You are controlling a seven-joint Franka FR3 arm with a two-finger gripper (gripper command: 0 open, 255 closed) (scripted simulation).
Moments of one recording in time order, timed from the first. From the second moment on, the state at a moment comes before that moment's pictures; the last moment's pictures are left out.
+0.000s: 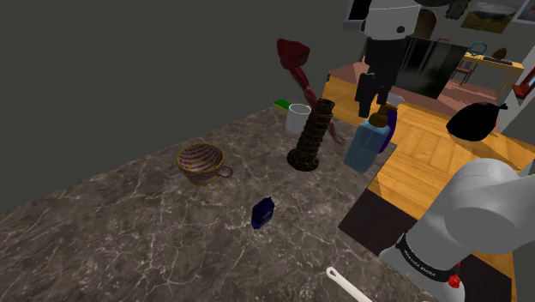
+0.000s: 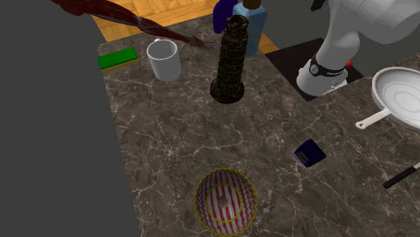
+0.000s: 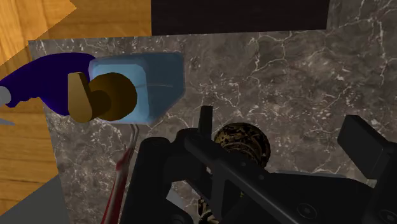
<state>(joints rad) 0.02 -0.74 0.05 -2.35 -0.07 1.43 0.07</state>
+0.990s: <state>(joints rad) 0.07 -0.42 0.22 -2.28 0.03 1.74 0.28</state>
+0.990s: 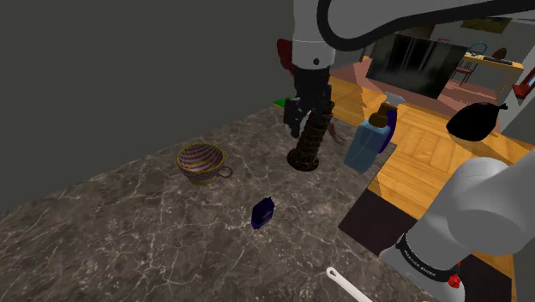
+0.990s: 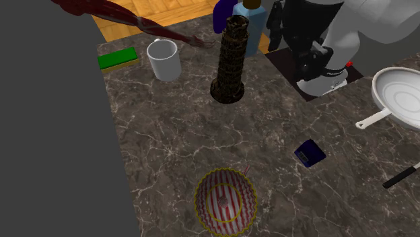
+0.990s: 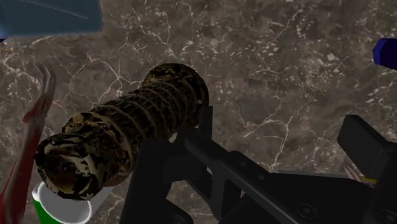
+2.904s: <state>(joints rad) 0.29 0.56 0.36 -1.46 -0.27 1.95 0.72</state>
